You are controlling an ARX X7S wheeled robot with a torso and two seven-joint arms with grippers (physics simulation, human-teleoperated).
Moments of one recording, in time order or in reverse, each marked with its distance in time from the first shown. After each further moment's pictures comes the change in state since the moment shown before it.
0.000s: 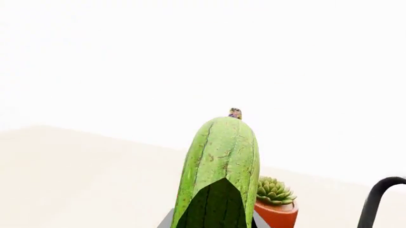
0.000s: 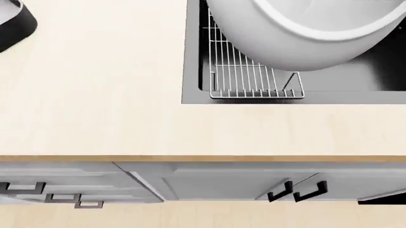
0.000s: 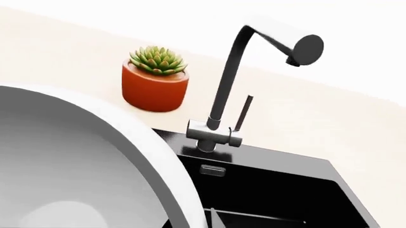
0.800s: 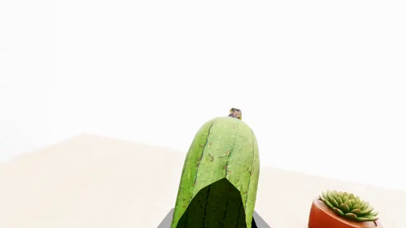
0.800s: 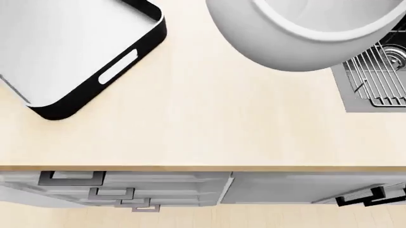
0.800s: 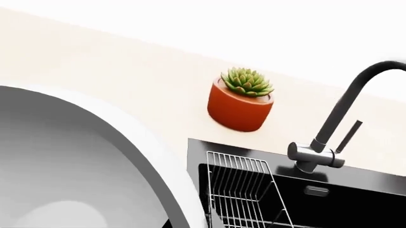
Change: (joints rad) left arm 0.002 0.004 -0.001 0.005 0.002 -0.004 -0.005; right arm -0.023 -0.002 0.025 -0.002 -0.007 0.003 -0.004
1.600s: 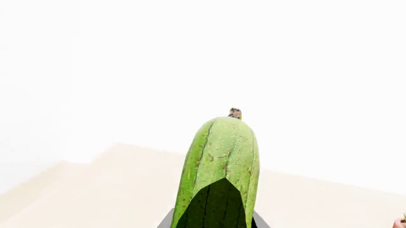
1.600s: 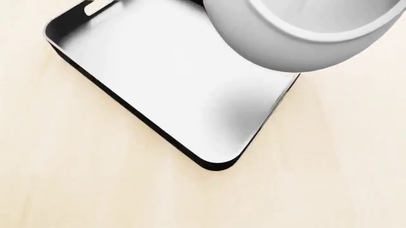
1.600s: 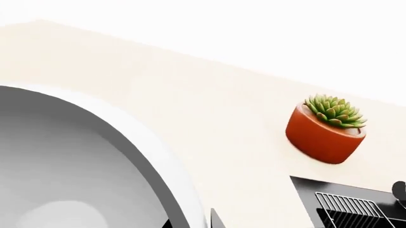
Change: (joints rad) left arm 0.006 0.004 -0.003 0.000 0.000 0.000 0.003; right arm -0.012 -0.013 0.015 0.004 -0.005 0.013 0.004
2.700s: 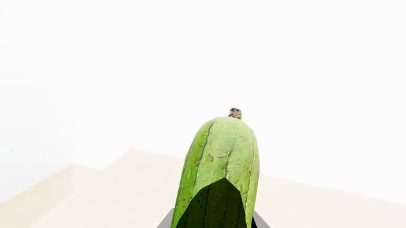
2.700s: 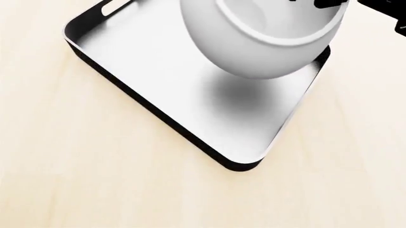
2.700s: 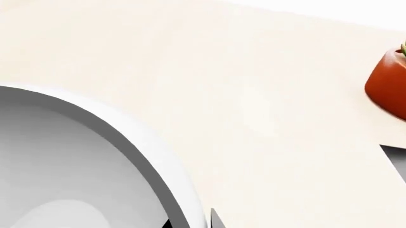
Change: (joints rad) left arm -0.018 -0.012 -0.014 -0.017 0.004 -0.007 -0.006; right arm -0.136 -0.134 -0.043 0.254 -0.105 -0.032 -0.233
